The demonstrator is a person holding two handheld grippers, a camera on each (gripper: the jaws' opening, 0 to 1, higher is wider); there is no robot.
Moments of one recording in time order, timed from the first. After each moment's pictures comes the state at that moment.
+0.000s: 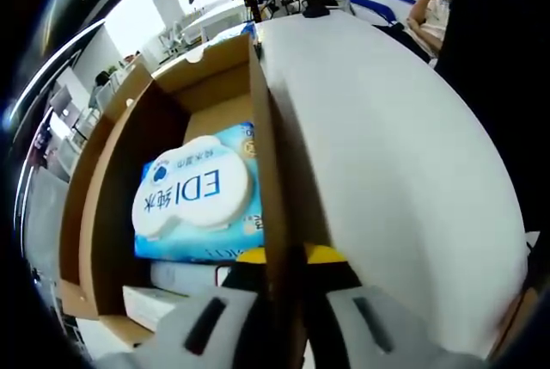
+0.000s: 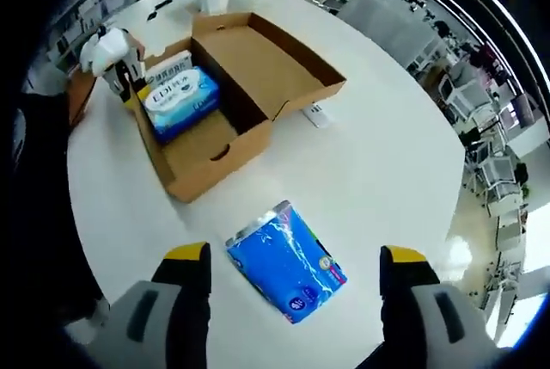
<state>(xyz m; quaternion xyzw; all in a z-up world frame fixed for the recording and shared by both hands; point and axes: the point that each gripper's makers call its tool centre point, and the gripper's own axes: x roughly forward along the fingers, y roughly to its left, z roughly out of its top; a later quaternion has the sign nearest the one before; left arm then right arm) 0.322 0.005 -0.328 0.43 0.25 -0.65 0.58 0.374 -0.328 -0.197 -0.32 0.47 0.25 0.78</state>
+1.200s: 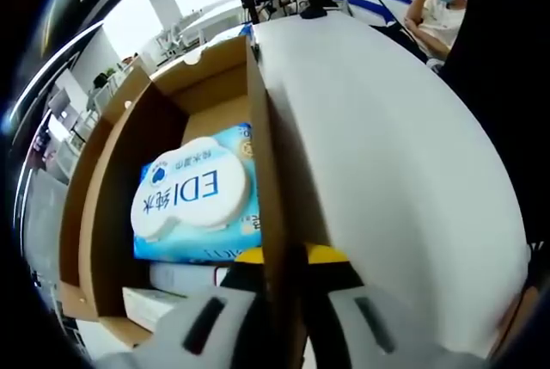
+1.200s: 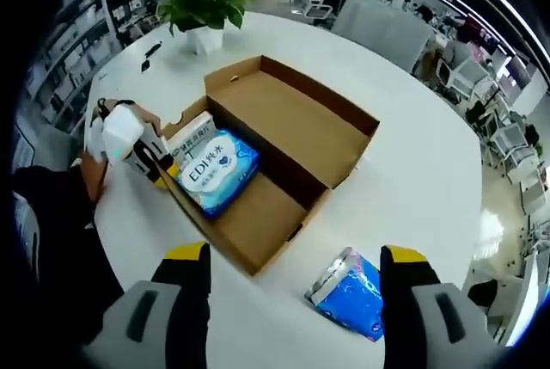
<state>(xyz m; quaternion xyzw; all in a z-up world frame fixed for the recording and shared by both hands) 0.320 0.004 -0.328 0.43 0.24 -0.65 0.58 0.371 -0.210 -0.166 -0.19 0.48 0.25 0.82</state>
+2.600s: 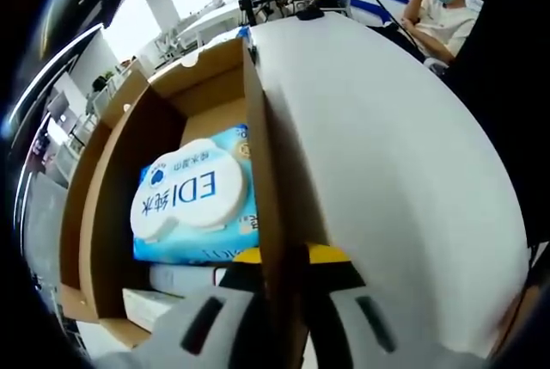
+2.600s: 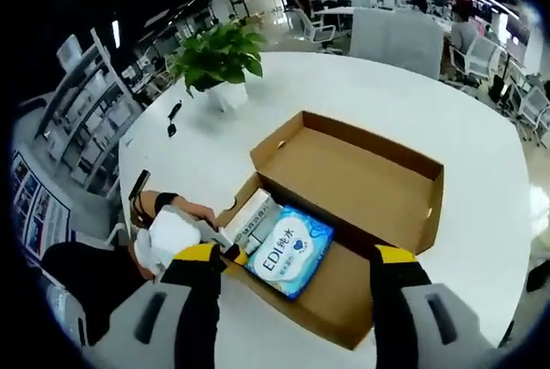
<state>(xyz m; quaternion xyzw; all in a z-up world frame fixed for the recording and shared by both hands) 0.310 0.006 -0.325 0.43 0.24 -0.66 0.57 0.389 -0.079 -0.145 -0.04 0.46 0.32 0.83</state>
